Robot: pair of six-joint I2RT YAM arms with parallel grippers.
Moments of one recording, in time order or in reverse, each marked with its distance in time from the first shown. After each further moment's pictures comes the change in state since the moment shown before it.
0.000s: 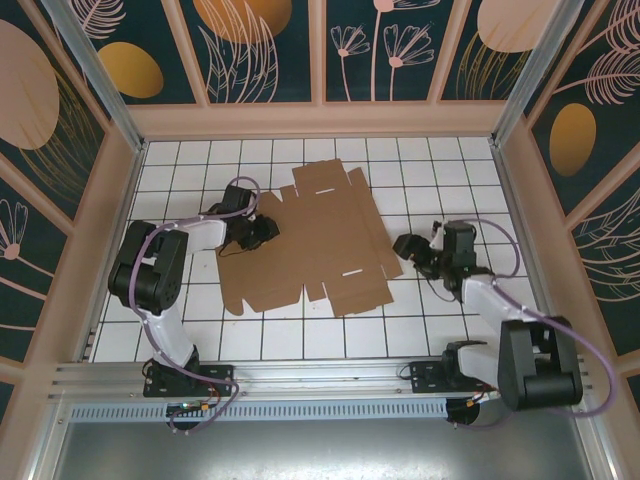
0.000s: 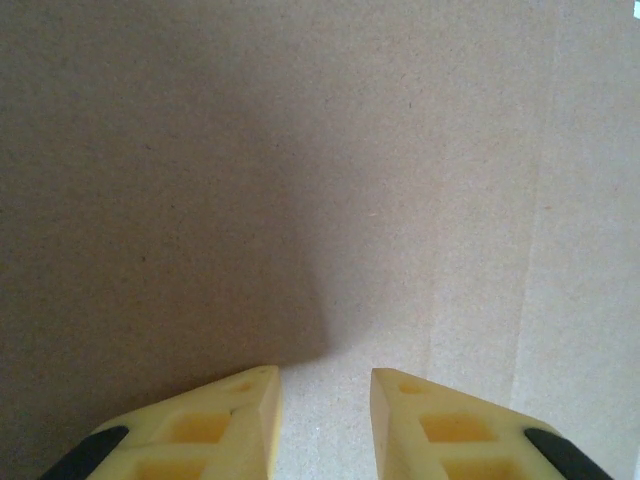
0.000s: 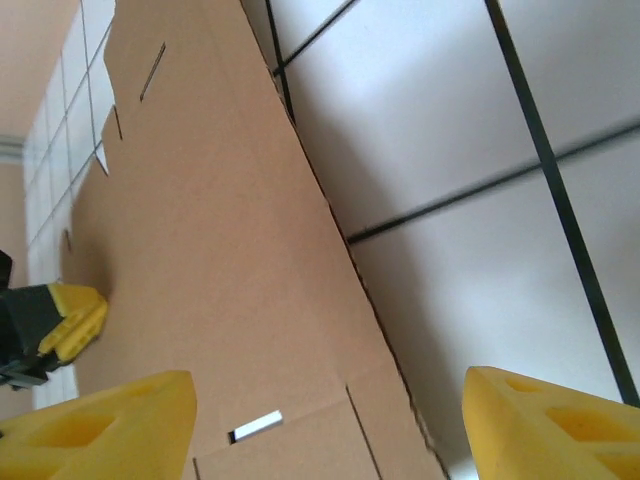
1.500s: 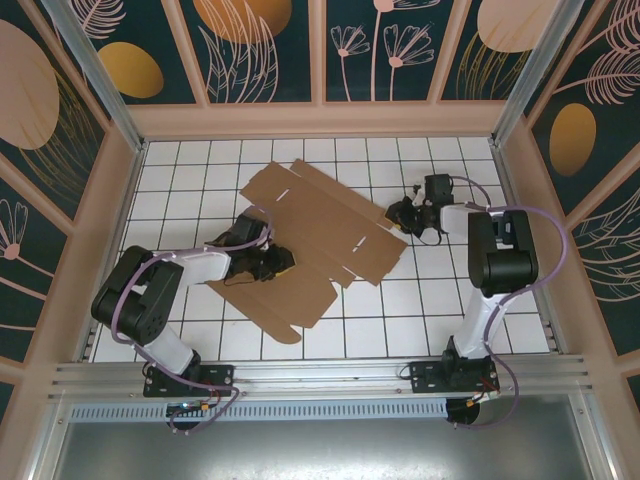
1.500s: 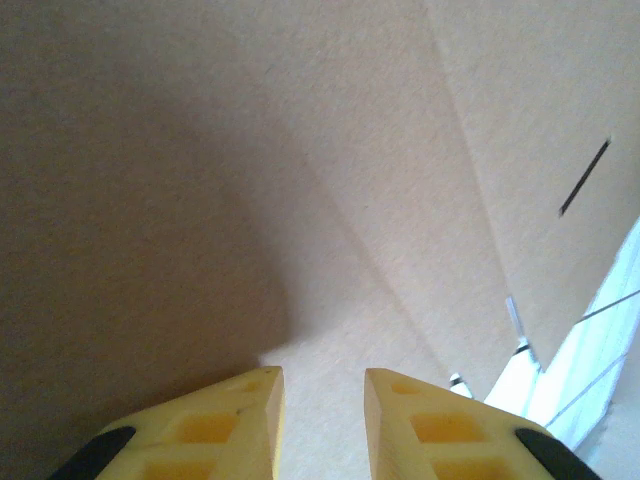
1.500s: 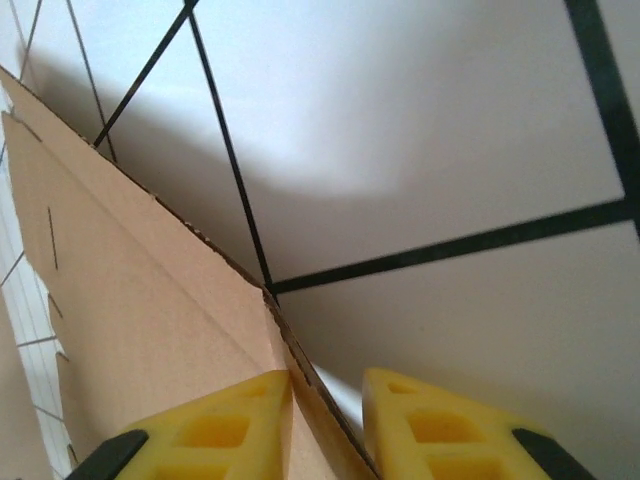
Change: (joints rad) left arm -0.164 -0.200 -0.248 0.073 0.103 -0.122; right arm -0.009 0.744 0.657 -0.153 -0.083 -0.096
